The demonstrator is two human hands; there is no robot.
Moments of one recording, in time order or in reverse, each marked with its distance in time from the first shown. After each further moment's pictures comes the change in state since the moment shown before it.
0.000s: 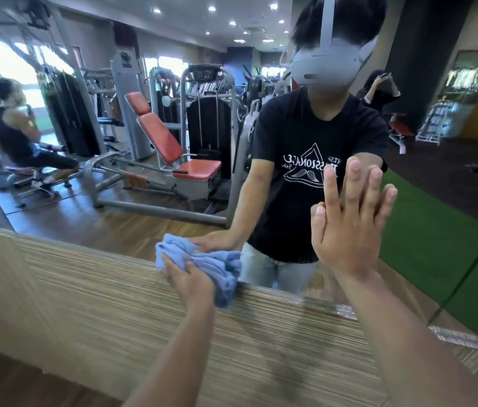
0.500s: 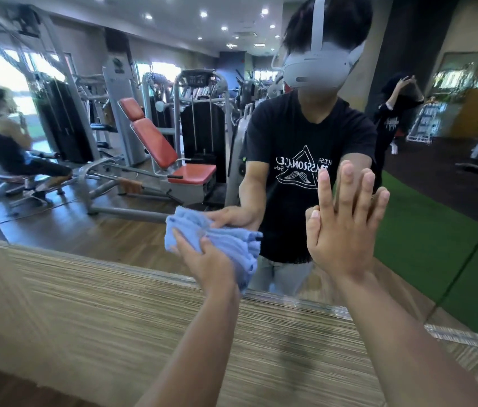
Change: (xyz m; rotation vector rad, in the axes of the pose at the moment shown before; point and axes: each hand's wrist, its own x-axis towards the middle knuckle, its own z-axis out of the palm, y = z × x) left_hand -0.037 0.062 0.031 -0.234 -0.037 0.064; right_hand 0.000 -0.004 -0.003 -0.029 -0.028 0.020
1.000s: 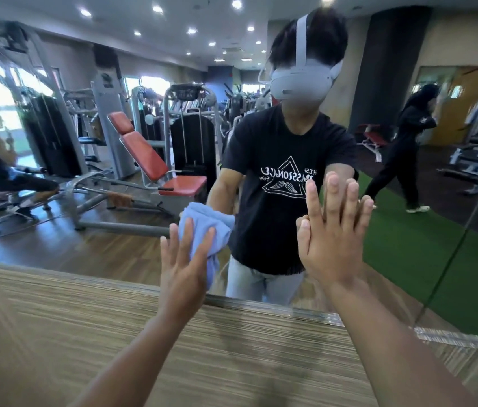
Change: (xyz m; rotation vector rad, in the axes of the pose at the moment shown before) left_hand 0.057 -0.018 -0.055 0.856 -0.470 1.221; right_hand 0.000 0.000 -0.002 -0.004 -0.039 0.007
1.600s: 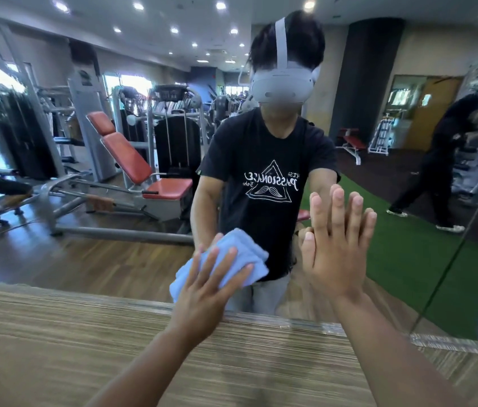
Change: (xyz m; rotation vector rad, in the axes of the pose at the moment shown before) left_hand -0.004 -0.006 0.026 0.078 0.004 0.471; right_hand 0.000 0.002 0.000 0.018 0.007 -0.011
